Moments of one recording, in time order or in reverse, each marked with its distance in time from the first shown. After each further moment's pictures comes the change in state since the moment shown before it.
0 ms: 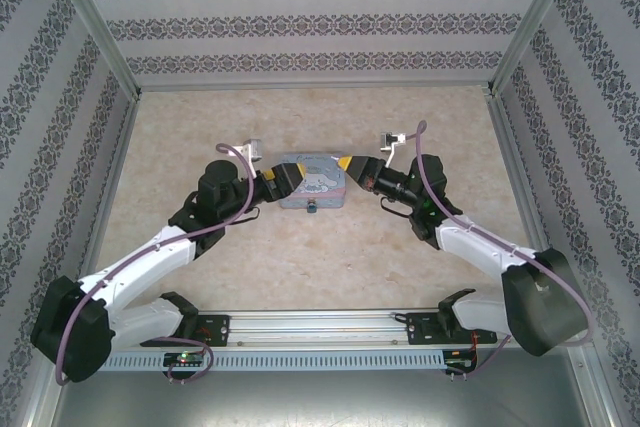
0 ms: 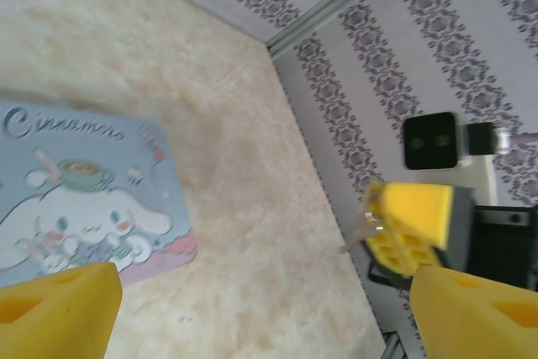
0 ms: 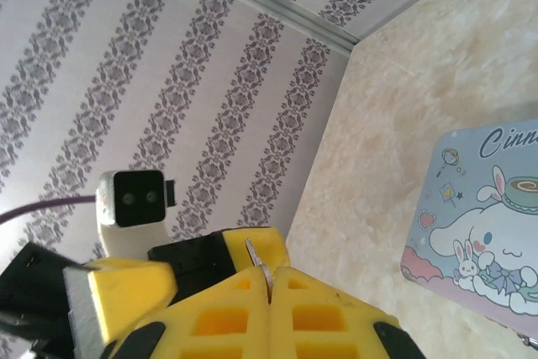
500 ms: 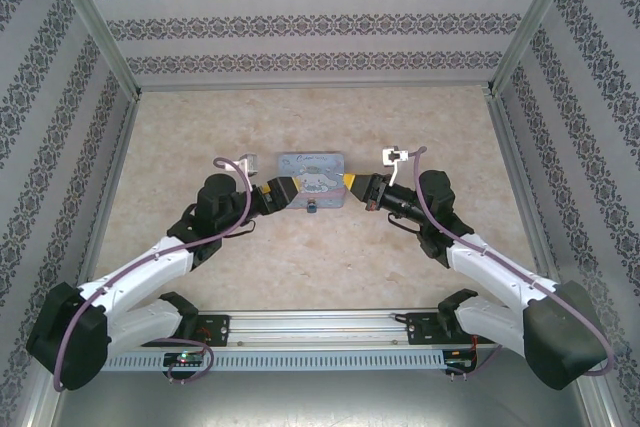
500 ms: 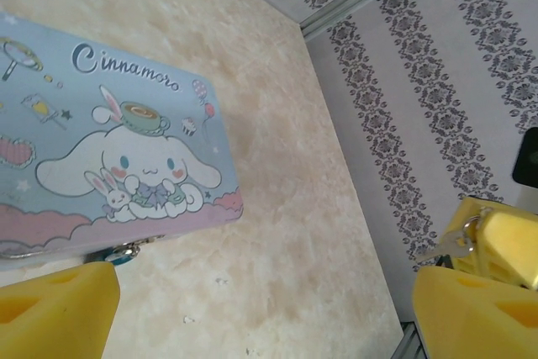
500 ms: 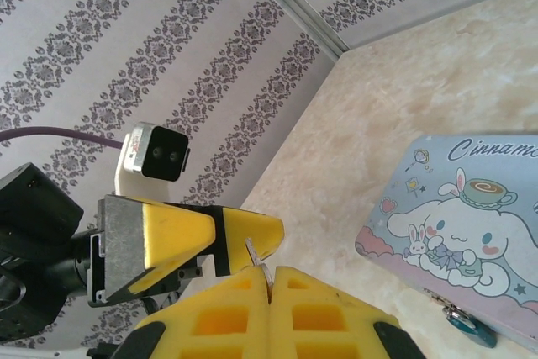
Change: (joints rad) left arm 0.000 -0.036 -0.110 0.013 -0.014 -0.032; right arm 0.031 -0.175 -0.092 -0.109 0.039 -0.286
